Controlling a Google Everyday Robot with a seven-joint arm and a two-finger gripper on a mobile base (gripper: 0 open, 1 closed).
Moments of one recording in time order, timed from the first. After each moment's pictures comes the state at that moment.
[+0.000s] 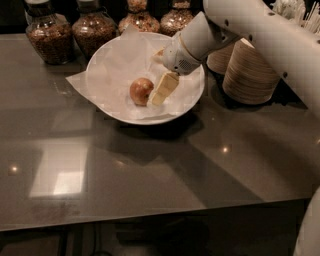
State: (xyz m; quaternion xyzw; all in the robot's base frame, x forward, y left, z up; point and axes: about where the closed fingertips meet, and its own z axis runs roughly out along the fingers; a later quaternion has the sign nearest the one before) arm 0.635 0.007 0.891 -0.67 0.65 0.17 0.32
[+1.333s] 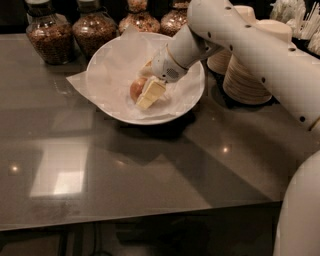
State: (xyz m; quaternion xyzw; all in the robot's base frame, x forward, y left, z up) arm 0.645 0.036 0.862 -0.68 0.64 0.19 0.31
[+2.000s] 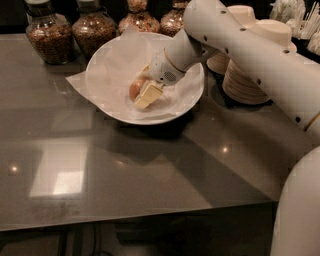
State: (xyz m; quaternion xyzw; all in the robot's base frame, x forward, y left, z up) arm 0.644 0.039 0.851 -0.68 0.64 0.19 0.30
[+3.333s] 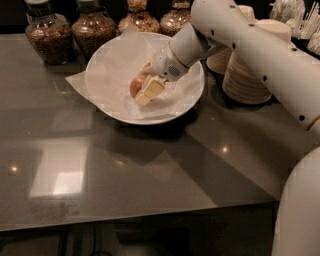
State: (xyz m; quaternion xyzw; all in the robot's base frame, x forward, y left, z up) arm 0.641 0.039 0.869 -0.68 0.63 0.22 0.32
